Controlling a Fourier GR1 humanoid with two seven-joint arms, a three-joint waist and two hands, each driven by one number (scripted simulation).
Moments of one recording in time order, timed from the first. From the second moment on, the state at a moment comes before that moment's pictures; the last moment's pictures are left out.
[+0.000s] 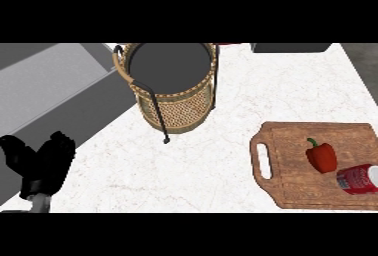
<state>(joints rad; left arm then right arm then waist) 0.02 0.42 -0.16 -1.63 0.38 0.26 0.25 0.45 -0.70 0.14 -1.94 0.51 -0.52 0.33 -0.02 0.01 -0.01</state>
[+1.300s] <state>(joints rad) -0.02 0.38 -0.15 -1.57 0.37 0.22 0.23 0.26 -0.49 0.32 -1.86 0.98 -0.37 0.83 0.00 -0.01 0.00</state>
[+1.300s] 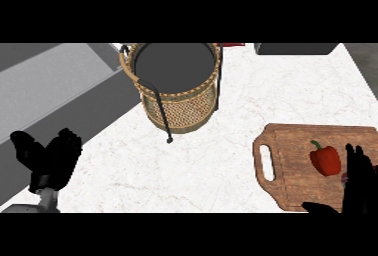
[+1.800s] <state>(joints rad) -0.06 0.34 -0.18 -1.53 0.36 0.20 0.21 0.22 -0.46 0.28 -1.77 0.95 -0.43 0.76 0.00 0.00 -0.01</state>
